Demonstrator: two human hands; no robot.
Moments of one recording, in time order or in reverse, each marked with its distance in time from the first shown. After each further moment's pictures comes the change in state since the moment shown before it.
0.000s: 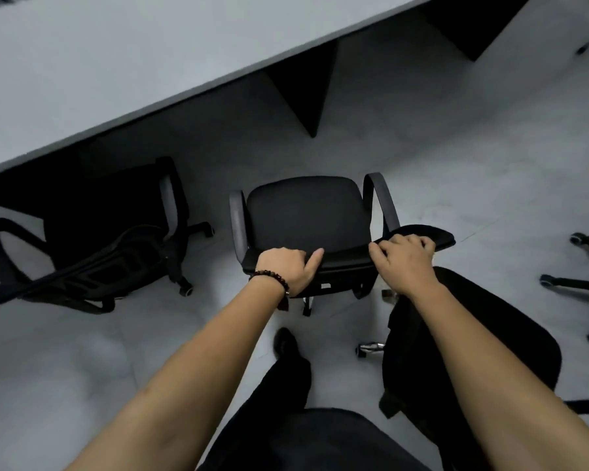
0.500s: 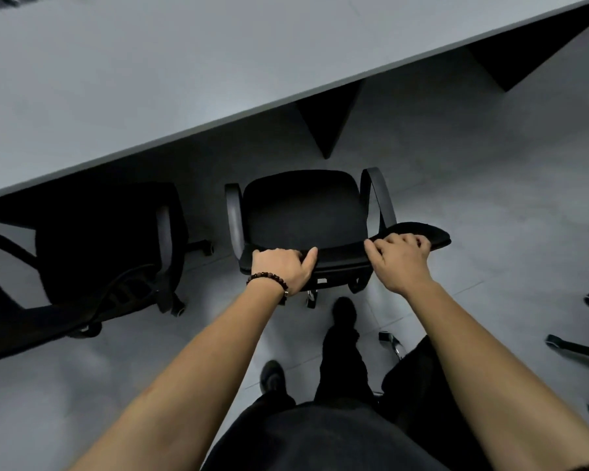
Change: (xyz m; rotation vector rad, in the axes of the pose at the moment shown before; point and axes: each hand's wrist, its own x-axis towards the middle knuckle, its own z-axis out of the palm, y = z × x) left_hand 0.144 -0.030 -0.077 -0.059 -0.011 -0.176; right_hand 0.190 -0.017 -0.051 -0.054 -0.065 -0.100
